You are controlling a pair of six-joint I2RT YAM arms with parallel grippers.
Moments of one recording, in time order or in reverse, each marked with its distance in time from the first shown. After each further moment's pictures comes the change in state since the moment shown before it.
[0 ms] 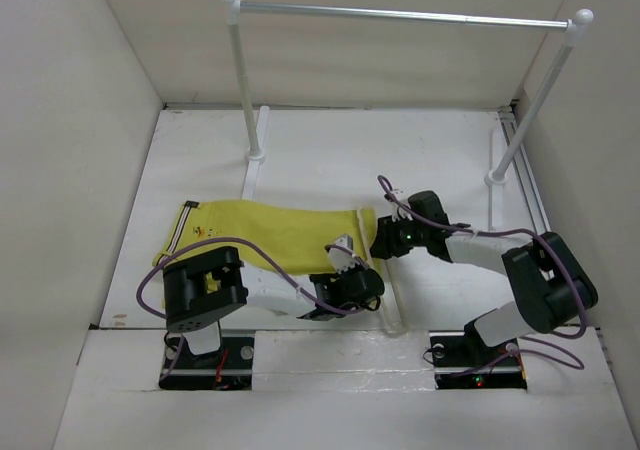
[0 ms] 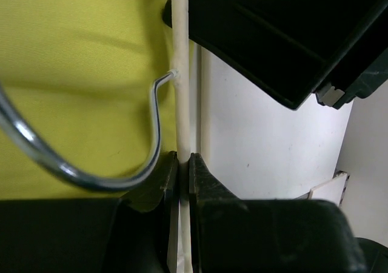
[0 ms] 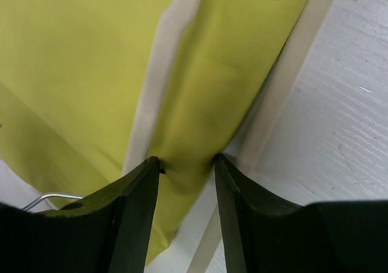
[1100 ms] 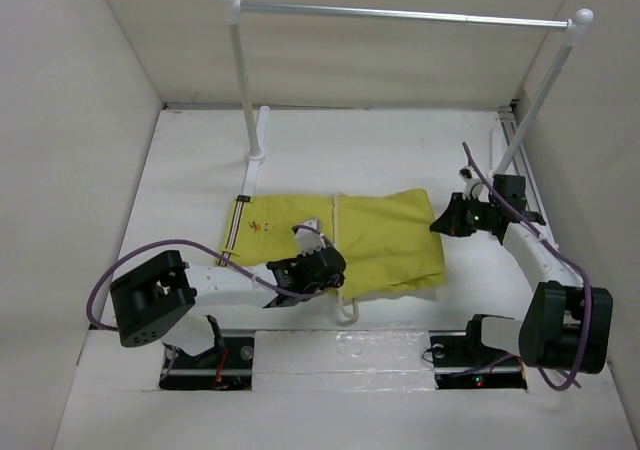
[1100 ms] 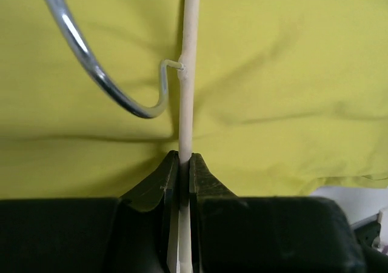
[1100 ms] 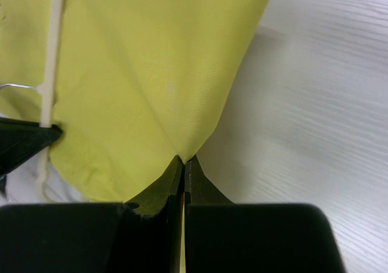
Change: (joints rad) left arm 0.183 -0.262 -0.175 -0.106 0.037 0.292; right arm -0.546 -0.245 0.139 -0.491 -0.186 -0.287
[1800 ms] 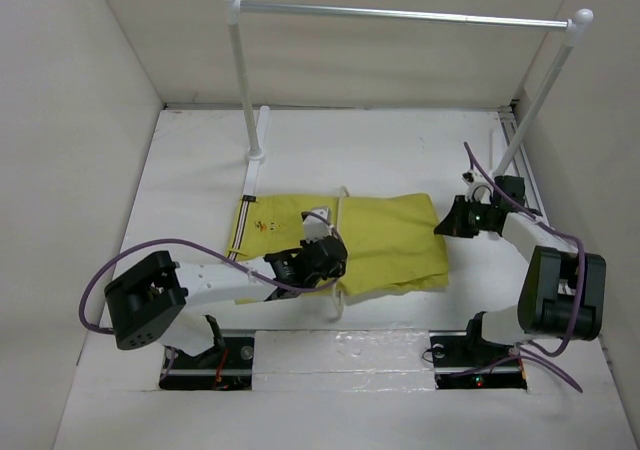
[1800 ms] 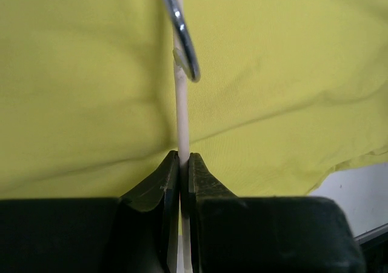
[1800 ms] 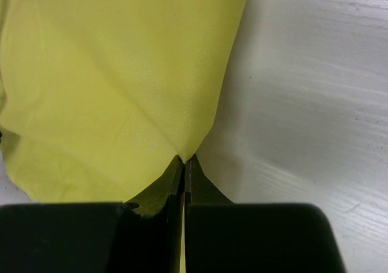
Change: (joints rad) left arm 0.042 -0.037 0.063 -0.056 -0.013 0.267; right arm -0.085 0.155 0.000 0.049 -0.001 -0.035
